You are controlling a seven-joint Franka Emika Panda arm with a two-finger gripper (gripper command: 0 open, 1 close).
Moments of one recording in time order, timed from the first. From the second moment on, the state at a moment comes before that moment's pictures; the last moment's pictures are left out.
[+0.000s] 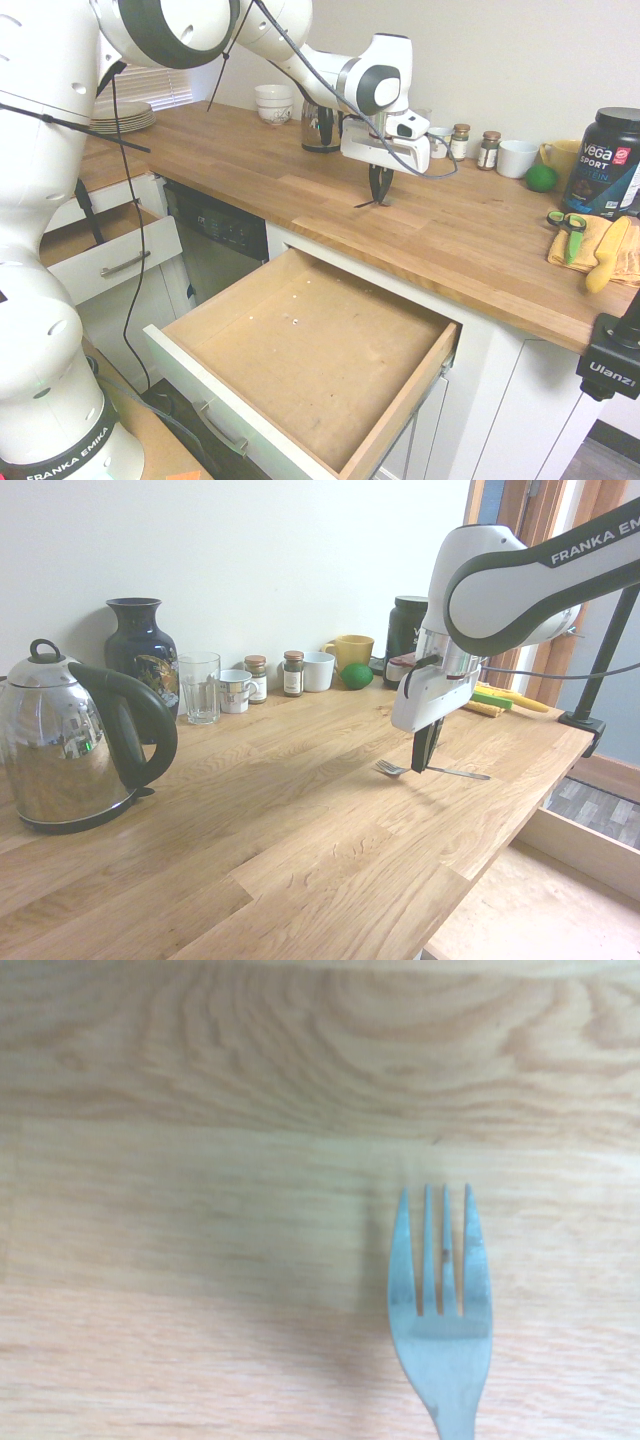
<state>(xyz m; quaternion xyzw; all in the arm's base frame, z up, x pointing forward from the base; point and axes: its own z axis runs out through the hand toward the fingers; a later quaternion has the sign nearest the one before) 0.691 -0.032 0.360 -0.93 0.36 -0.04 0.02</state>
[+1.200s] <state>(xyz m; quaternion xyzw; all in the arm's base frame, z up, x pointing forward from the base) 0.574 -0.009 0.372 -0.93 0.36 -0.06 0.04</state>
